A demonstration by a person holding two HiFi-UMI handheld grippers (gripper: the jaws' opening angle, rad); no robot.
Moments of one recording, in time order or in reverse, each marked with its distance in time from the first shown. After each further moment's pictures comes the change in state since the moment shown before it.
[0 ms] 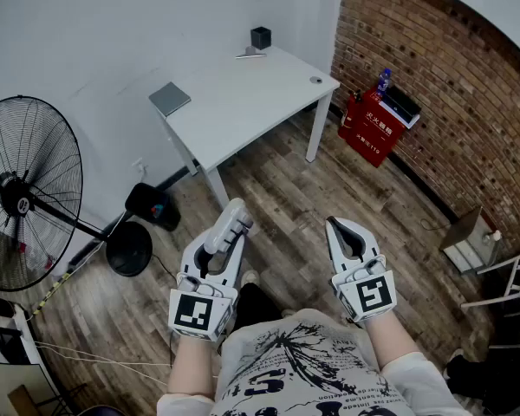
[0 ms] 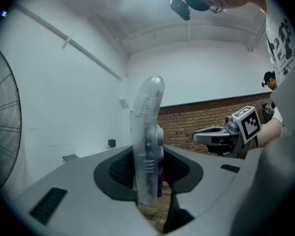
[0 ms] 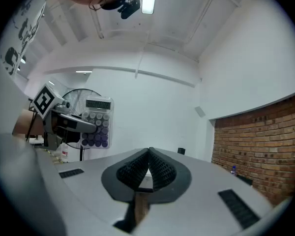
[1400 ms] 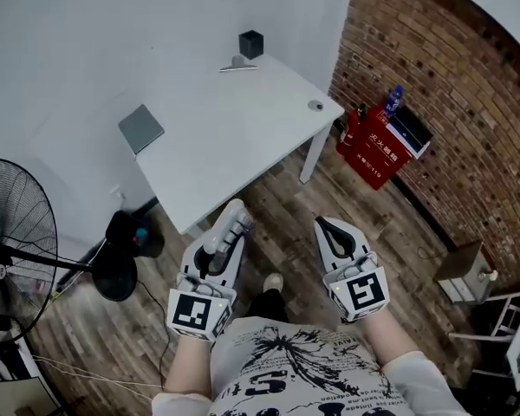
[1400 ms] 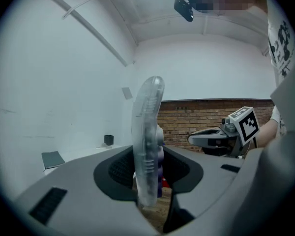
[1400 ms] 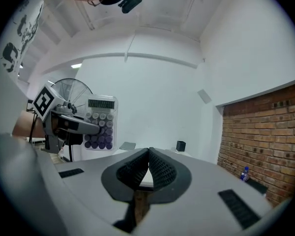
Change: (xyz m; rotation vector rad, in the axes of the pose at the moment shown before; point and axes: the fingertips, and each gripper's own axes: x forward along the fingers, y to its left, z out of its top) left arm 0.304 0.120 -0.014 -0.091 0.040 -0.015; right arm 0.262 -0.190 -0.054 0.008 0.106 0.073
